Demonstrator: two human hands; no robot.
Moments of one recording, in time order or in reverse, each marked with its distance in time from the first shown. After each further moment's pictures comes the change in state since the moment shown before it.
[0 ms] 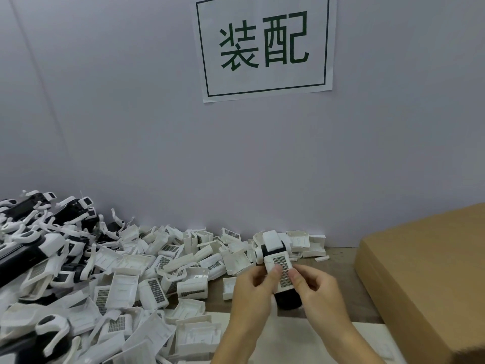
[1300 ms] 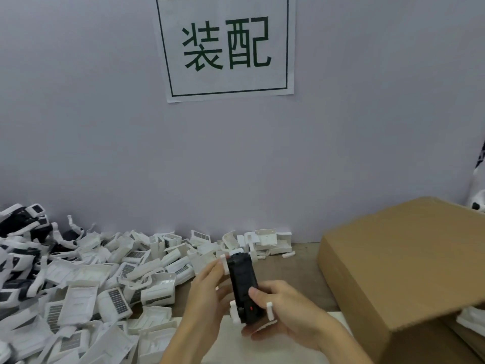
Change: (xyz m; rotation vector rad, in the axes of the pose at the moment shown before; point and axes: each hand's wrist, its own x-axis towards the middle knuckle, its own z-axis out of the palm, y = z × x) left_hand 0.002 0.008 -0.016 -0.346 -0.015 -0.176; right_hand -0.007 -0.022 -0.023 -0.032 -0.522 0.435
